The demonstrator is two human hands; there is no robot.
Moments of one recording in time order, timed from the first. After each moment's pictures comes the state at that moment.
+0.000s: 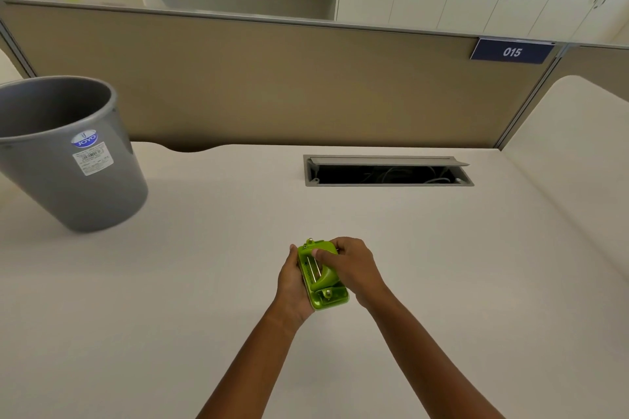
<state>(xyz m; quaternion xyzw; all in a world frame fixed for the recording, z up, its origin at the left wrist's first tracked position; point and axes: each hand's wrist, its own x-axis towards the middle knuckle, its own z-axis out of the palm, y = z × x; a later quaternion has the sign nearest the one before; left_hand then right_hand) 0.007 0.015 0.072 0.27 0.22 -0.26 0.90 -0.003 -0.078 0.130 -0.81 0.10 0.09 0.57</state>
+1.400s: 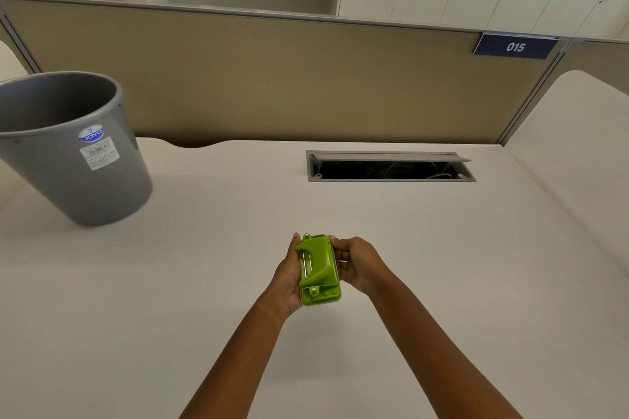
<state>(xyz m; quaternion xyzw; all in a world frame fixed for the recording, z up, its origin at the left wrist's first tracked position) 0.012 0.033 0.065 0.39 0.20 -0.28 0.86 0.008 -0.084 0.122 -0.58 0.24 0.22 0.74</state>
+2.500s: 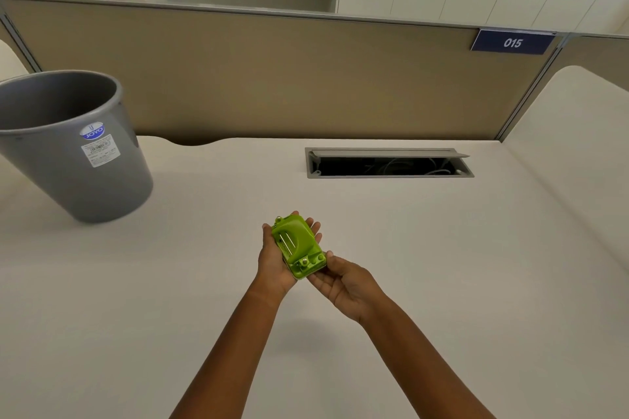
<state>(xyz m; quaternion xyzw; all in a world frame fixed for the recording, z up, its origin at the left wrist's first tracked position) 0.021 0.042 0.078 0.23 0.17 -0.16 0.94 -0.032 -0.069 0.112 -0.38 0.26 0.20 0.87</state>
